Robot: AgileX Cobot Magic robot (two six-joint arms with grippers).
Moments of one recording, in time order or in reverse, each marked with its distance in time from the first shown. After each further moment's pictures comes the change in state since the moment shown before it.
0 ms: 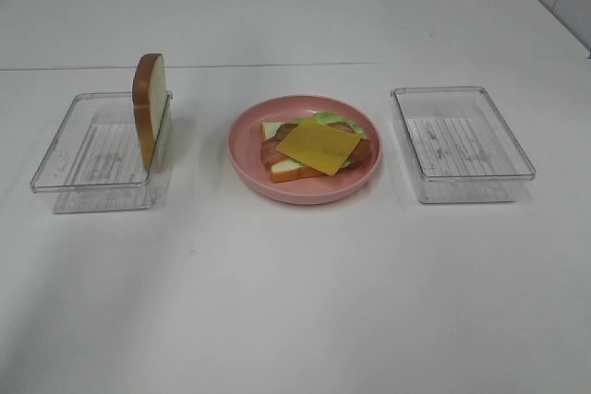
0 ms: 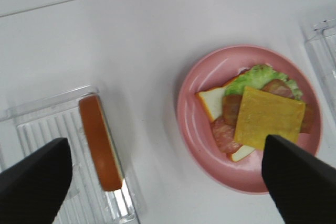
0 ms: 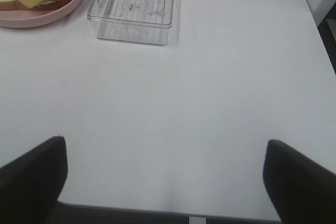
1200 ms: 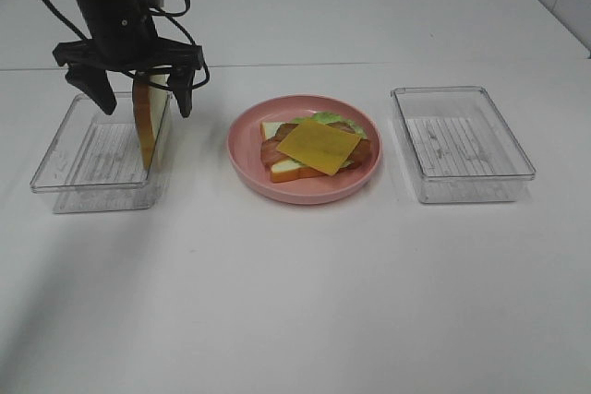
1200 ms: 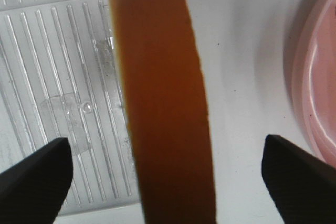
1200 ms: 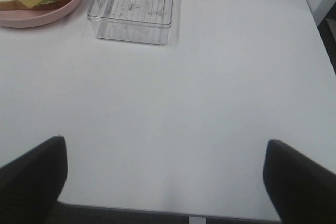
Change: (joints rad) left arm 0.065 0.233 0.159 0.009 0.002 -0.050; right arm 0.000 0.000 0.000 0.000 0.000 0.000
